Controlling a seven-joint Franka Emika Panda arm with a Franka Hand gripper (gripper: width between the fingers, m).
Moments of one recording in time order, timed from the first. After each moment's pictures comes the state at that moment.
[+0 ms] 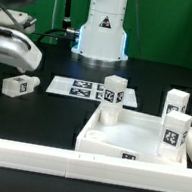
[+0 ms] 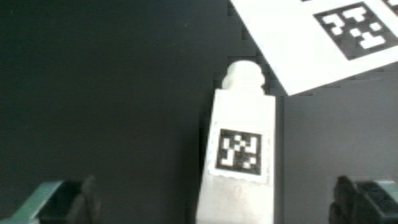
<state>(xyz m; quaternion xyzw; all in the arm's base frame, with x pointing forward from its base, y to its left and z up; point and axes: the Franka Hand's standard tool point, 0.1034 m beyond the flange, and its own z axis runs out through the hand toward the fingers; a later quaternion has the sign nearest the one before) 0.420 -0.212 0.049 -0.89 0.18 0.42 0.09</state>
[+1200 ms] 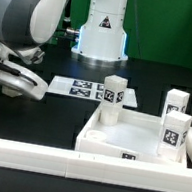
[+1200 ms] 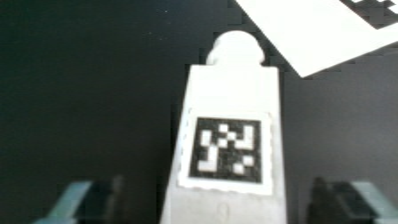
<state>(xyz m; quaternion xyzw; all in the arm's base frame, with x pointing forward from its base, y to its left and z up) 0.408 -0.199 0.009 -0.87 0.21 0.45 0.07</state>
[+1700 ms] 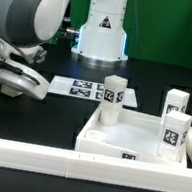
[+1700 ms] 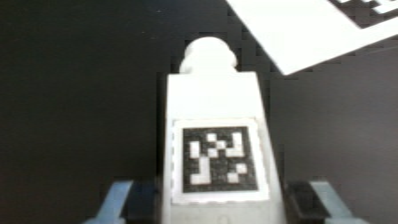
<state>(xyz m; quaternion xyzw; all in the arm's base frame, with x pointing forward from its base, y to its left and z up) 0.424 -0.192 0.019 -0.87 0.21 0.44 0.06</state>
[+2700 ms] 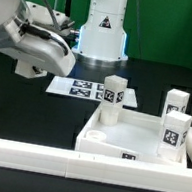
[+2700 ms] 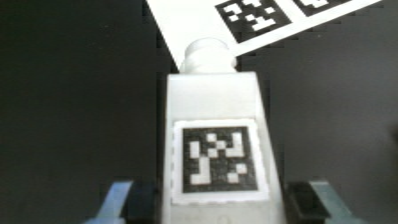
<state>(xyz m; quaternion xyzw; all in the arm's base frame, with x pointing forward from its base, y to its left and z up) 0.490 -0.153 0.074 -0.92 0.22 0.33 0.05</state>
